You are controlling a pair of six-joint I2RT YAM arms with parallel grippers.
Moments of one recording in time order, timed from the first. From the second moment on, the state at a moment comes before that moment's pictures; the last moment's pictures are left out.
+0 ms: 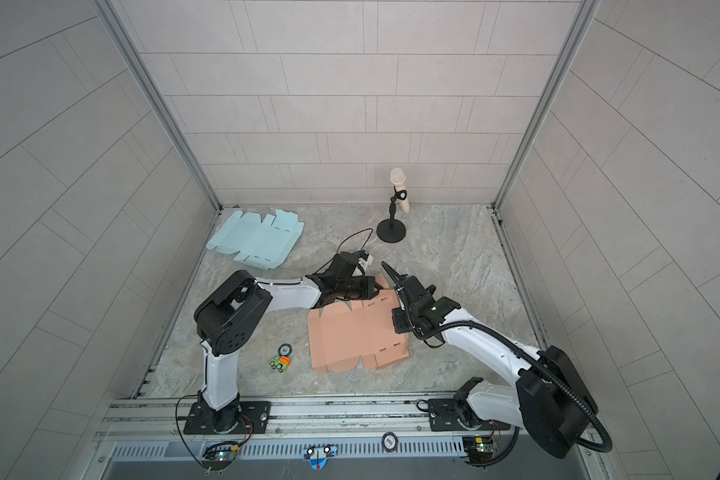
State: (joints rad) left arm -0.75 1.98 1.12 0.19 0.40 -0.70; right arm 0.57 1.21 0.68 -0.54 0.03 0.39
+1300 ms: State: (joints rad) left arm -0.65 1.80 0.93 0.04 0.27 -0.50; right arm 0.58 1.25 0.74 -0.57 0.08 0.34
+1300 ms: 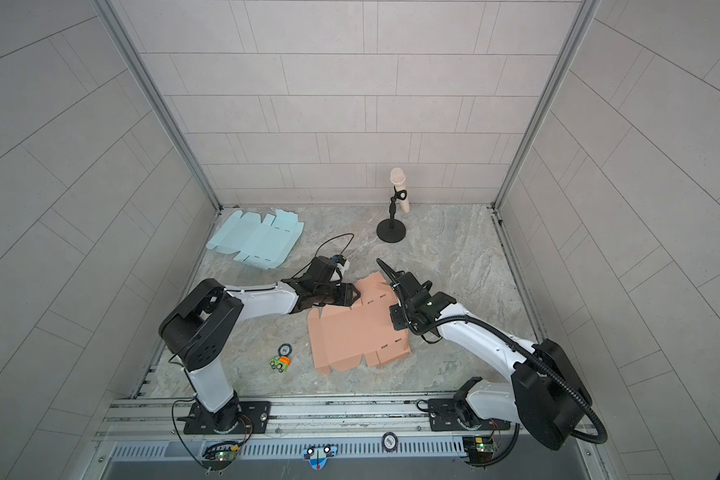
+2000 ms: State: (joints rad) left arm -0.71 1.82 0.94 0.03 0.25 -0.46; right arm 0.59 1.27 0.74 -0.57 0.08 0.34
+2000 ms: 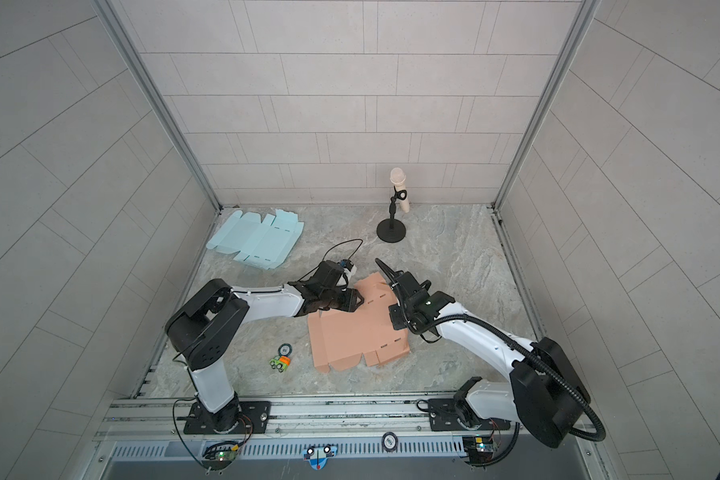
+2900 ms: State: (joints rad) left arm -0.57 1.39 0.70 0.23 0.43 -0.64; right arm 0.85 1.34 0.88 -0.68 0.57 0.17
